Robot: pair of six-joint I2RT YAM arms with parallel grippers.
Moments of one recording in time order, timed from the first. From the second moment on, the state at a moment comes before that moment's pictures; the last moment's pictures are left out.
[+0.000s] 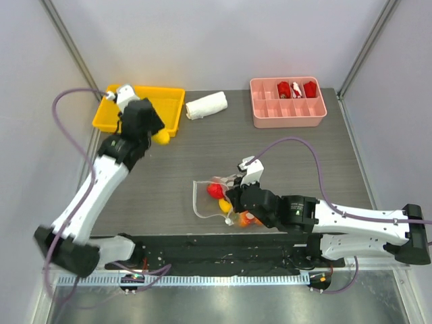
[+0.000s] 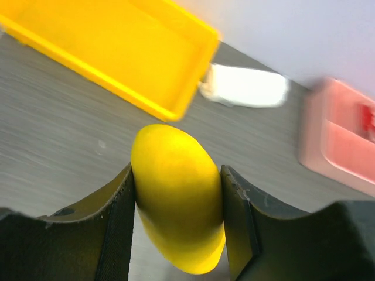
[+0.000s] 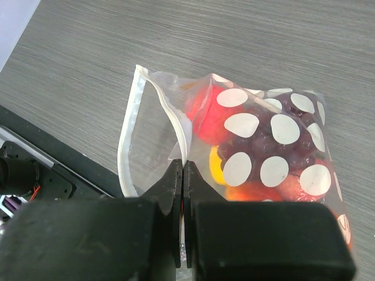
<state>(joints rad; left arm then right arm) -0.50 1.12 1.26 -0.56 -0.59 -0.66 1.31 1.04 0.87 -0.37 0.62 0.66</state>
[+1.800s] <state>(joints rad) -0.14 1.90 1.77 -0.70 -0.11 -0.45 1.31 1.09 0.90 -0.34 0.52 0.55</state>
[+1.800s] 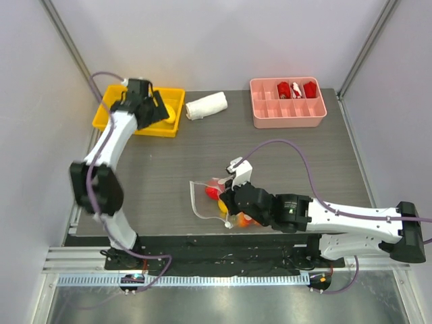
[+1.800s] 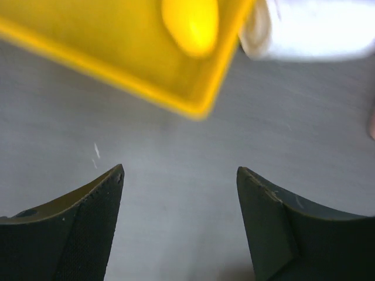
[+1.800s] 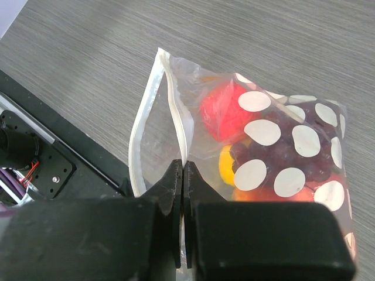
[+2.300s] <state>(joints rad) -0.56 0.82 0.59 -0.22 0.11 -1.05 1.31 1.14 0.94 -0.34 0.49 0.60</state>
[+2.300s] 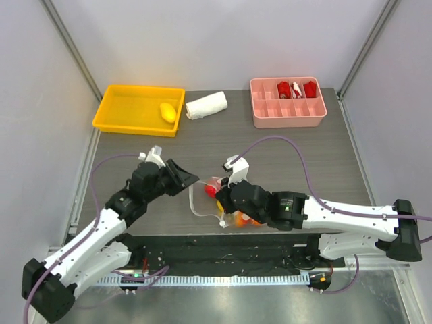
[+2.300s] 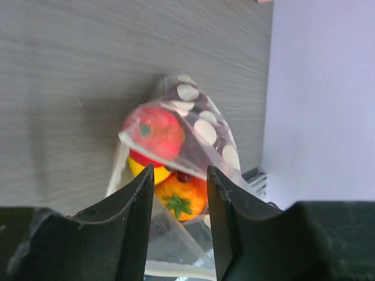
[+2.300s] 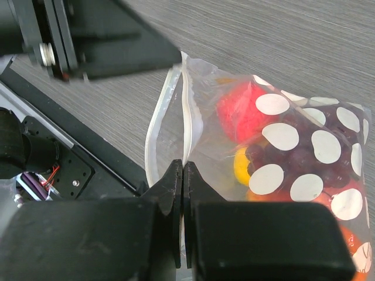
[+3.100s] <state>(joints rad) -0.98 1.24 0.56 0.04 -0.43 -1.16 1.30 1.14 0.94 -0.32 0.45 0.62</state>
